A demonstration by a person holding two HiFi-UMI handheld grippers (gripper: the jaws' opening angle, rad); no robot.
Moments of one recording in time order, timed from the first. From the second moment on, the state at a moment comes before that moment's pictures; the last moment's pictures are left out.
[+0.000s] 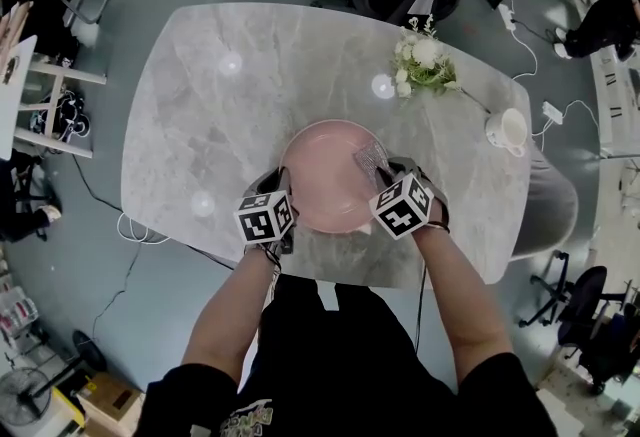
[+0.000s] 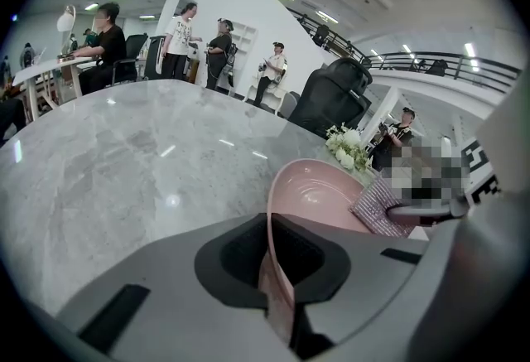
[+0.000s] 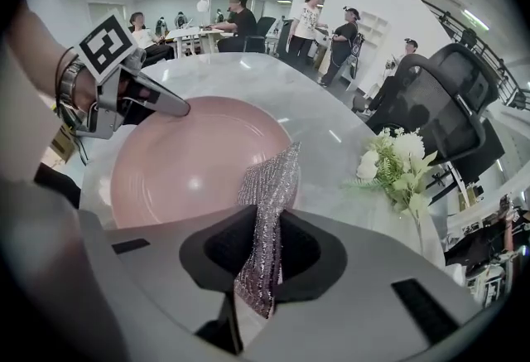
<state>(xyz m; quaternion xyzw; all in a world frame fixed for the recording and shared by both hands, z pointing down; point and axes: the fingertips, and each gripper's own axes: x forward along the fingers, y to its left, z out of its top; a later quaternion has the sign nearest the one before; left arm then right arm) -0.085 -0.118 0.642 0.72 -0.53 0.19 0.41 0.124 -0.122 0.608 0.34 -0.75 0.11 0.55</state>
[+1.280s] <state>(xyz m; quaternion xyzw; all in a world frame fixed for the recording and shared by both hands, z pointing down) -0.083 -0.119 0.642 0.72 -0.53 0.18 0.42 0.001 -0.052 0.628 0.24 -0.80 0.10 0.54</state>
